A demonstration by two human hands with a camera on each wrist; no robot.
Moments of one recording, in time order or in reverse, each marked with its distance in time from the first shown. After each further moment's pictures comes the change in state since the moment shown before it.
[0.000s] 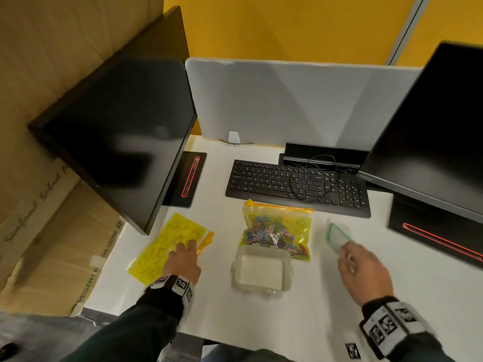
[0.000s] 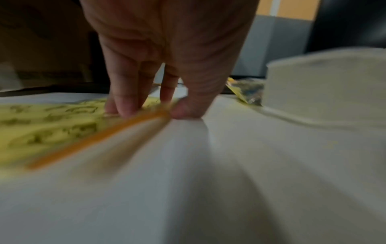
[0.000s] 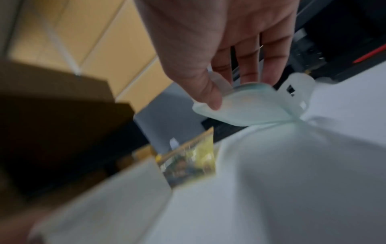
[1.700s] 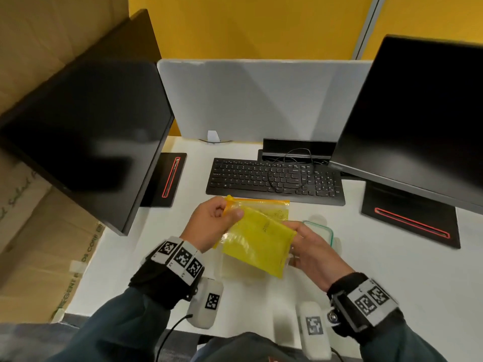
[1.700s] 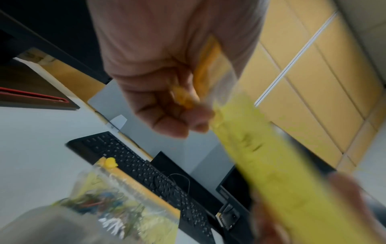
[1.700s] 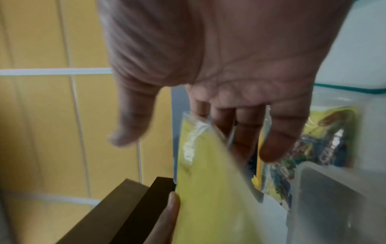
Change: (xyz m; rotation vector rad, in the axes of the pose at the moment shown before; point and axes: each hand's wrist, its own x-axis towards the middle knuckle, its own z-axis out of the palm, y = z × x) left_hand -0.054 0.085 -0.110 -1.238 -0.001 0.490; right_hand 0.000 -0.045 -0.014 1.326 -0.655 0.181
